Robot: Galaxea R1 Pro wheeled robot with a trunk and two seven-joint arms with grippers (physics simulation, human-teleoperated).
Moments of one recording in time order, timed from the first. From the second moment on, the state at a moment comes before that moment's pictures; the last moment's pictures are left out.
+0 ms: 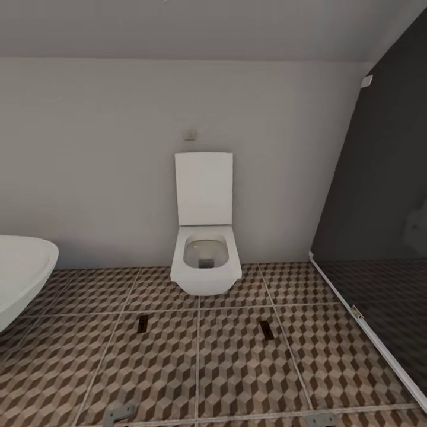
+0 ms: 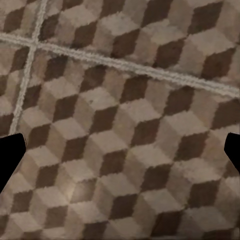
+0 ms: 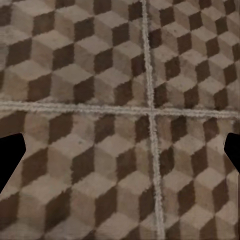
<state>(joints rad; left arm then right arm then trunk) -0.50 0.04 -1.93 -0.09 2.14 -0.09 0.36 -0.38 -0.04 0.54 -0.05 -0.36 -0.36 -0.24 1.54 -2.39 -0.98</state>
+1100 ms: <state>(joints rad) -0.46 0.04 -1.93 -0.09 2.15 -0.09 0.37 -0.31 -0.03 0.54 0.05 -0.37 -0.35 -0.25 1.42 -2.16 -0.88</state>
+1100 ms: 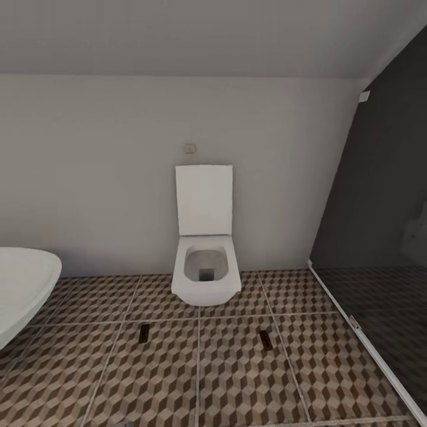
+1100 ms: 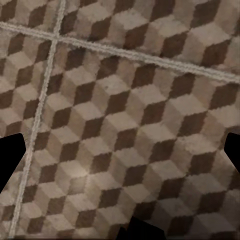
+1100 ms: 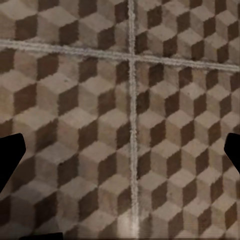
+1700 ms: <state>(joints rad) -0.42 0.04 -1.93 -0.09 2.14 -0.09 0.36 -0.31 -0.03 0.54 0.04 -0.37 -0.35 -0.25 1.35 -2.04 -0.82</state>
